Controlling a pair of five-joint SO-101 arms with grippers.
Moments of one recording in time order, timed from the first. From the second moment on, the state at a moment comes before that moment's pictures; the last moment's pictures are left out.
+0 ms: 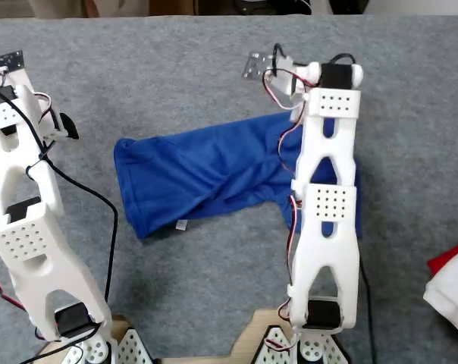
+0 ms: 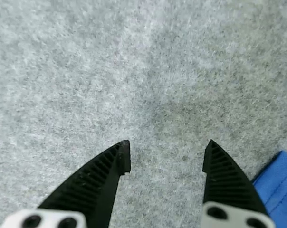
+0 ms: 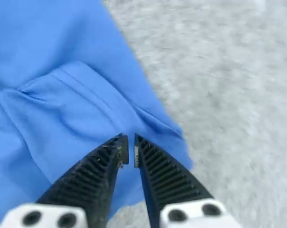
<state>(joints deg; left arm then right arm) -26.3 35.6 -29.5 74.0 -10.2 0.3 67.3 -92.8 101.3 61.6</state>
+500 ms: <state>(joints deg) -25.7 38.7 -29.5 74.0 -10.2 8.2 32.0 -46.1 101.5 61.9</state>
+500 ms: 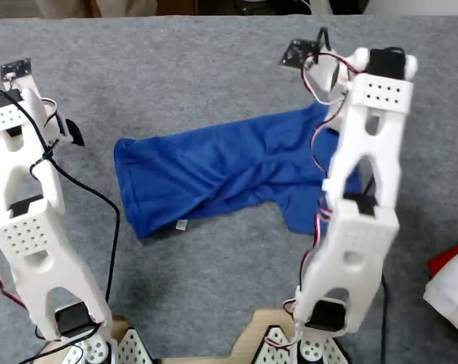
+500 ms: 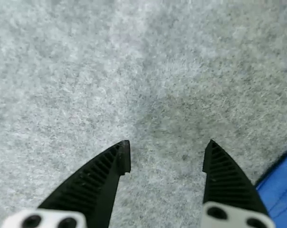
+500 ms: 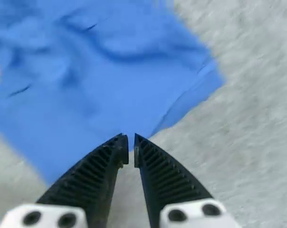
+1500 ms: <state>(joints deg) -25.4 39.3 -29.5 74.0 -10.2 8.7 -11.0 49.9 64.8 77.8</state>
